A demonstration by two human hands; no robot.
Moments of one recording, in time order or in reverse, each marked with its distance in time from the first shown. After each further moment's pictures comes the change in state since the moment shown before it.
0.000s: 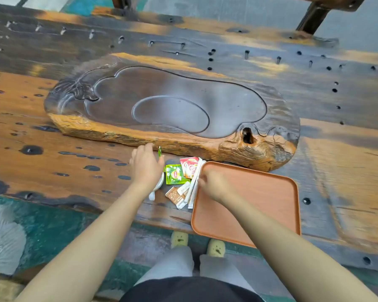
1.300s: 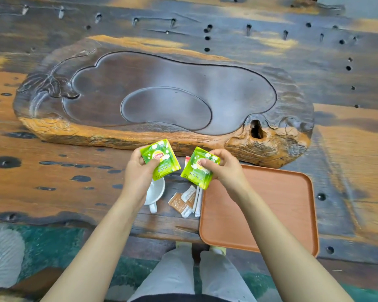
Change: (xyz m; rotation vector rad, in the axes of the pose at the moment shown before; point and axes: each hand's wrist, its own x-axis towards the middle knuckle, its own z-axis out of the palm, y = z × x) left_hand 0.017 -0.006 -0.004 -1.024 -0.186 -0.272; right_hand 0.016 -0.017 -0.024 1.062 0.176 0.105
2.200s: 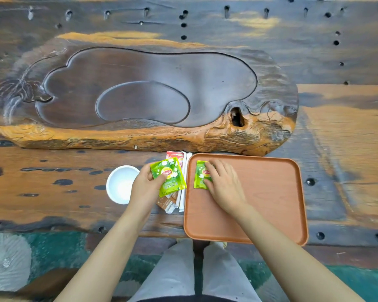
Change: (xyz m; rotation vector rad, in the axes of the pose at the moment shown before) left_hand -0.034 -0.037 0.047 0.172 -0.099 -0.164; right_hand 0.001 0.100 -0.061 -1.246 0.121 -0.495
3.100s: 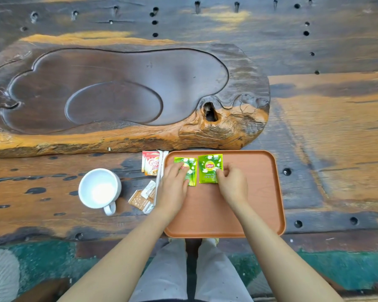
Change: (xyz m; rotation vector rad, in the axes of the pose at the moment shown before) left_hand 0.017 -0.056 0.096 1.014 -0.124 0.645; right_hand -0.018 0.036 -0.038 0.564 0.004 0.818
